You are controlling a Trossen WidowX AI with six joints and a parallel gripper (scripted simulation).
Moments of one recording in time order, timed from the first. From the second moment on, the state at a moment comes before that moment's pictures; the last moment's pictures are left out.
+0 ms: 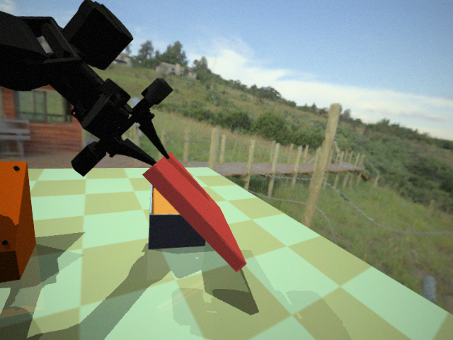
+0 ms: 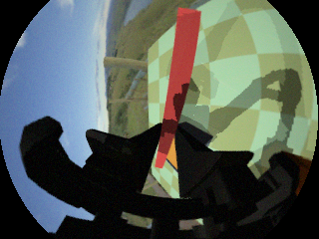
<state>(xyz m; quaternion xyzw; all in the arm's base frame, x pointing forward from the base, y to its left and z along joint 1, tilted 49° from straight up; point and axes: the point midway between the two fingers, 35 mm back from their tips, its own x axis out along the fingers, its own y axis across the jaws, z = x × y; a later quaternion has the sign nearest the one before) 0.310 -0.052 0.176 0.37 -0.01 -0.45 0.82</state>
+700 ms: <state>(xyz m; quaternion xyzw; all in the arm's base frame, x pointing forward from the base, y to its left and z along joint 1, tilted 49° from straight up) 0.291 -0.076 0.204 0.36 -0.01 -0.45 0.82</state>
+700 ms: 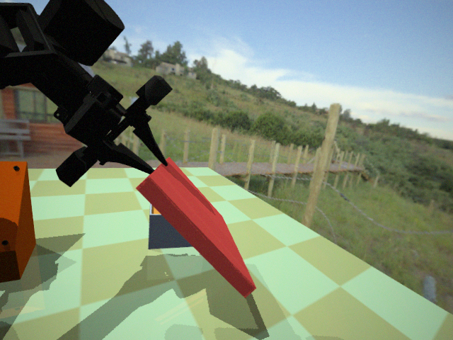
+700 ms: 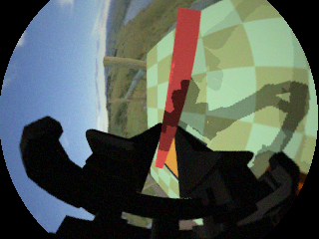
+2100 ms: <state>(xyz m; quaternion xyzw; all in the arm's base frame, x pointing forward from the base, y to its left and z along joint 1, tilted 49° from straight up) 0.256 -0.123 0.264 0.36 -0.01 -0.45 0.82</state>
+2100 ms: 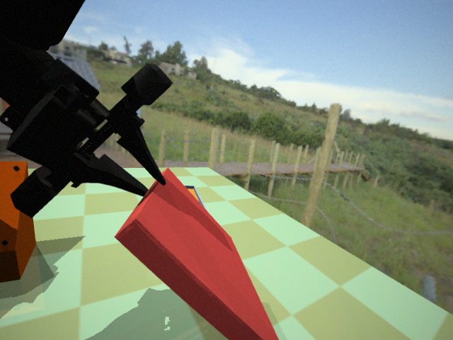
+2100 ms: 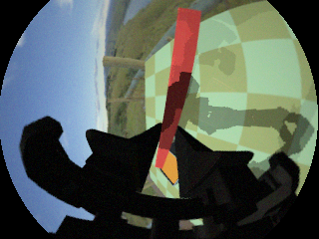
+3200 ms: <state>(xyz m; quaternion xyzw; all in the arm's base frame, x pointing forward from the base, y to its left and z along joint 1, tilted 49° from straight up) 0.247 -0.144 0.260 0.36 -0.01 -0.45 0.82</state>
